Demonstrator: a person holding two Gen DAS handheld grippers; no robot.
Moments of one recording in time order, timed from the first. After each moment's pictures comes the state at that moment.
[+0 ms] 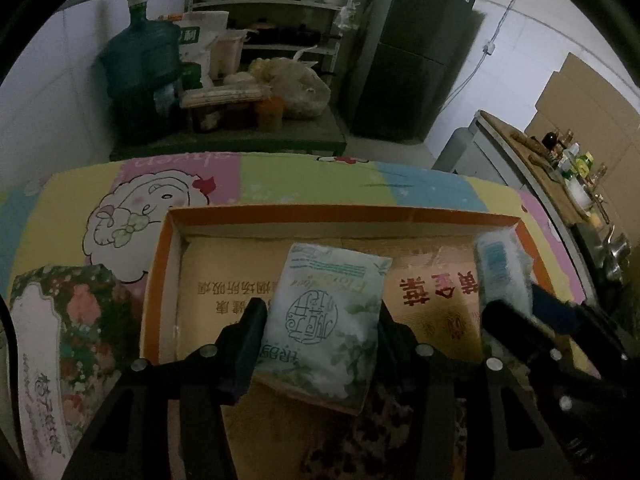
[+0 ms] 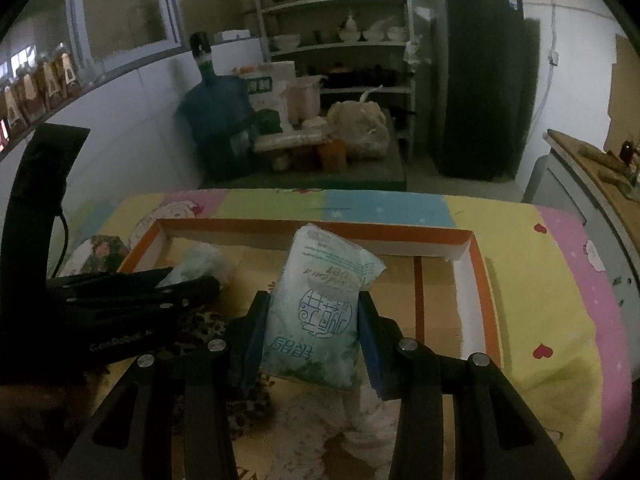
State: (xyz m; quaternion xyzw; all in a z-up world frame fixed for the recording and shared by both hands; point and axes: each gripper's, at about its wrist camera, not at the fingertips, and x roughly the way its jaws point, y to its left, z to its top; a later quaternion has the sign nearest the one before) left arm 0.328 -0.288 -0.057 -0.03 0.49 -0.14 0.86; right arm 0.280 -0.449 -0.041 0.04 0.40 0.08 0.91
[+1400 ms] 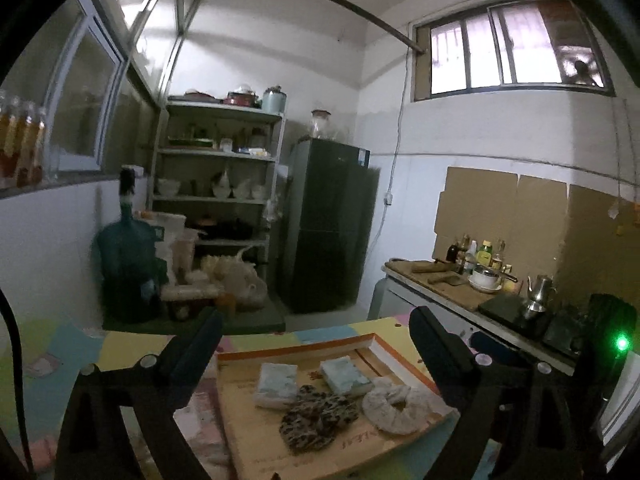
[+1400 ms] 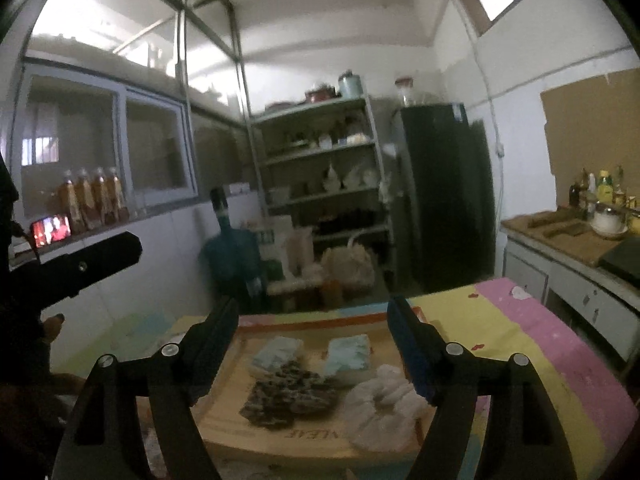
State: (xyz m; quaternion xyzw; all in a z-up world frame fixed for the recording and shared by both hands) left arm 0.120 -0.210 0.100 -0.03 0.13 -0.24 0.96; right arm 0.068 -0.415 0.050 0.09 0.11 0.02 0.99
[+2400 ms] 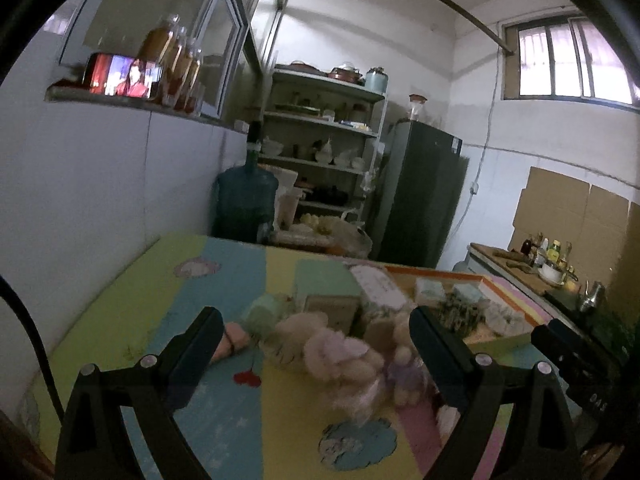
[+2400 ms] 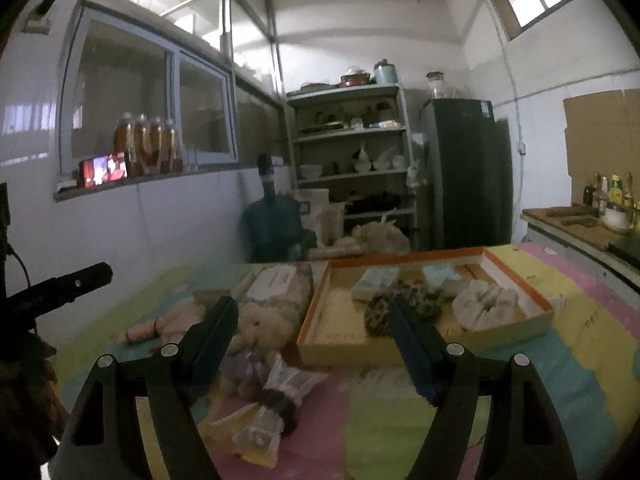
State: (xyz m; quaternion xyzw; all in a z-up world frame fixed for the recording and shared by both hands) left arm 0.046 0.001 0.016 -0.08 0.20 -0.11 0.97; right arm 0.000 -0.258 0.001 0.06 0.15 0.05 0.98
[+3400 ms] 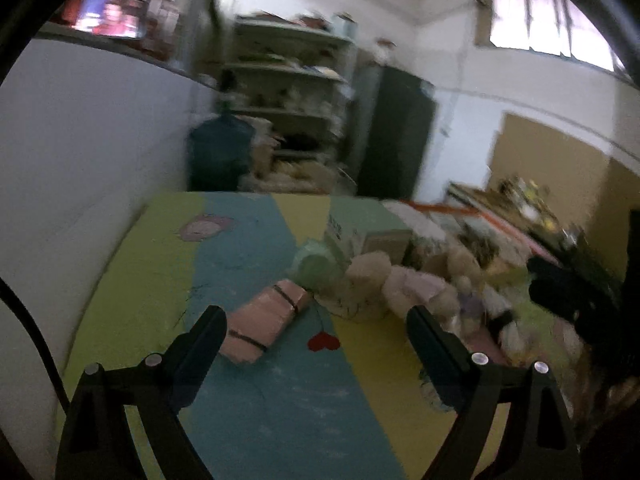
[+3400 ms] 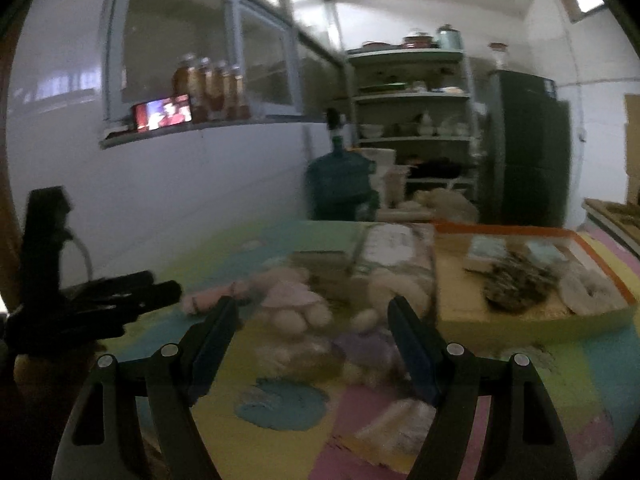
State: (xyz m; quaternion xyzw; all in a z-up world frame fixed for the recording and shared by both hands) left arm 0.100 0.074 -0.018 -0.02 0.29 -0.21 0.93; right arm 0.040 -0.161 -0.004 0.03 0.21 0.17 0.96
